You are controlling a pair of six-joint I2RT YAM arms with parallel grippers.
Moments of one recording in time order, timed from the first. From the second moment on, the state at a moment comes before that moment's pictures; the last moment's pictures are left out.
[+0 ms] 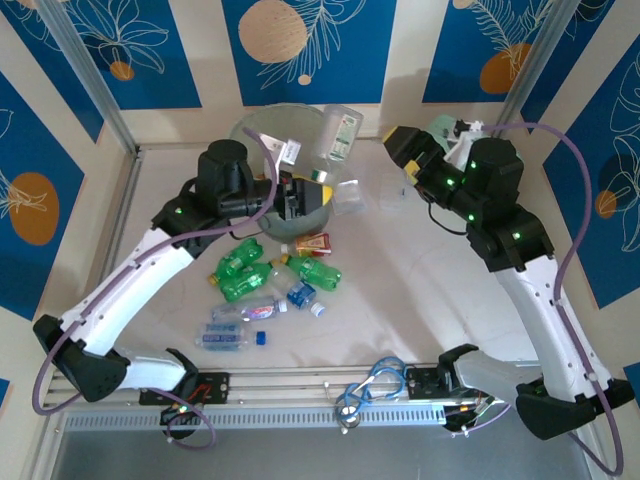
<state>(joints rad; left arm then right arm) -0.66 1.31 1.49 -0.48 0.44 -0.40 0.35 1.06 1.44 -0.58 -0.19 0.98</state>
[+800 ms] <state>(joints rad) -0.50 1.68 1.93 -0.95 -0.07 -0.12 0.27 0.93 1.21 -0.80 -0.29 1.00</state>
